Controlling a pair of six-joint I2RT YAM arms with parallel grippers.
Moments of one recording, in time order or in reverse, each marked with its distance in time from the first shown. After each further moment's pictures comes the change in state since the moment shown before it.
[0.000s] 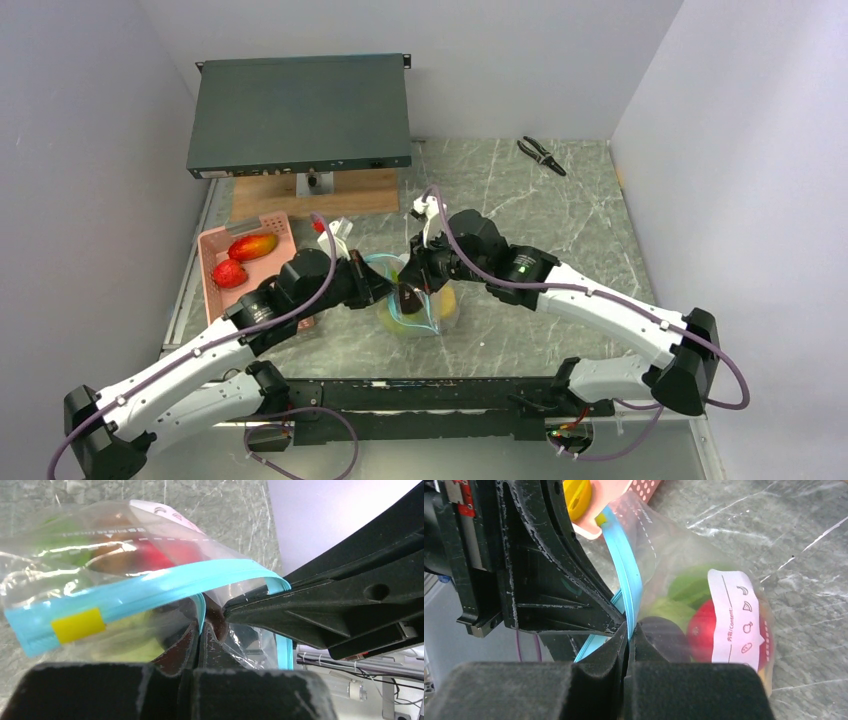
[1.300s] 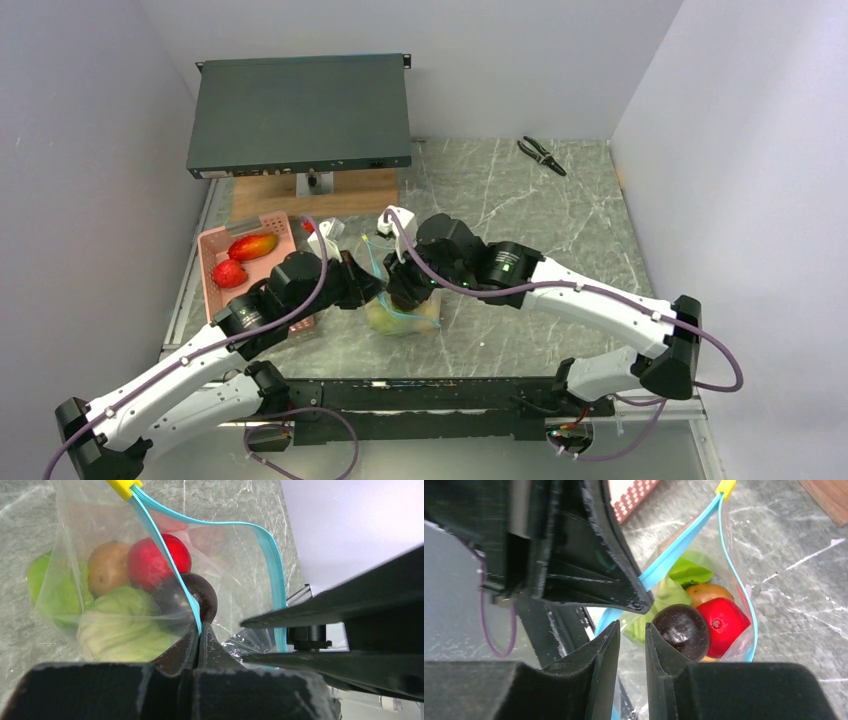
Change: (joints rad) left arm 0.000 -0.054 0.014 -0.086 -0.061 0.094; right arm 0.131 0.093 0.202 -0.203 0.089 -0.208
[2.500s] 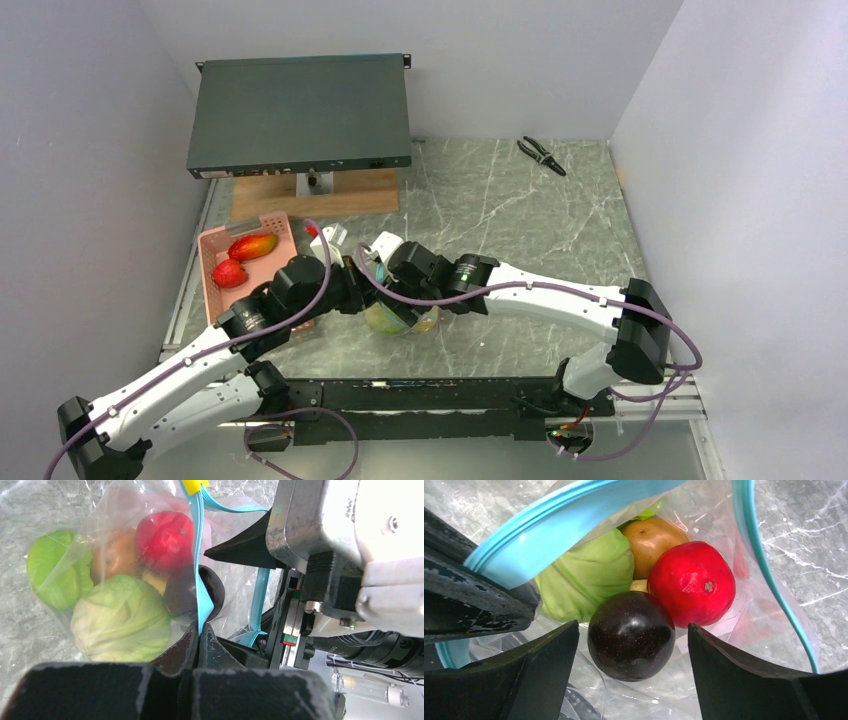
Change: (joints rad) left arm 0.000 -0.007 -0.039 0.008 0.008 0.003; right arm 0.041 0.175 -0.074 -0.095 0.312 -0.040
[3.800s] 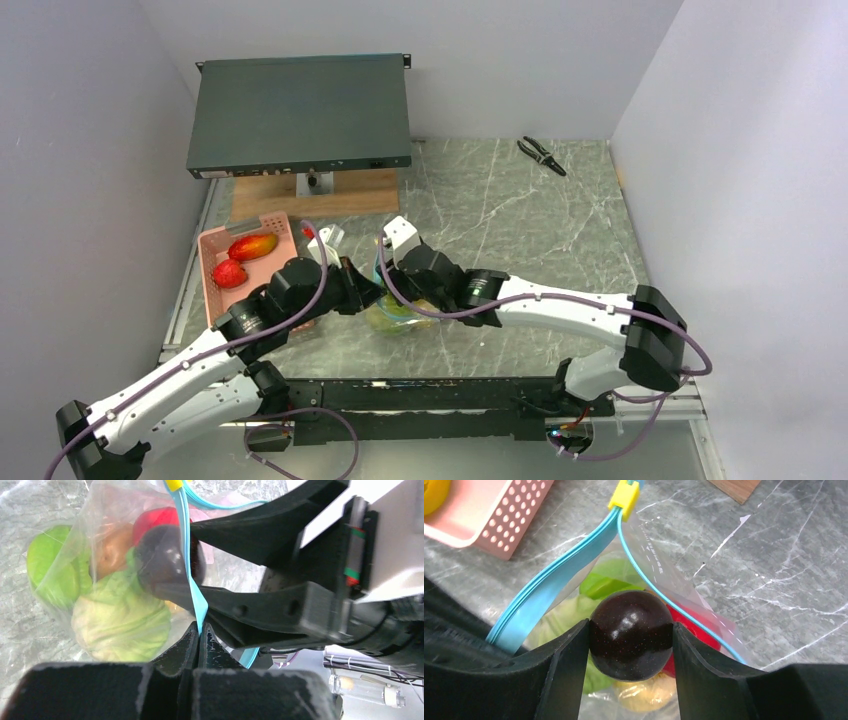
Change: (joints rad) left arm 0.000 -0.024 -0.017 0.007 0.000 -0.011; right arm 0.002 -0.100 -0.185 0.433 0.121 0.058
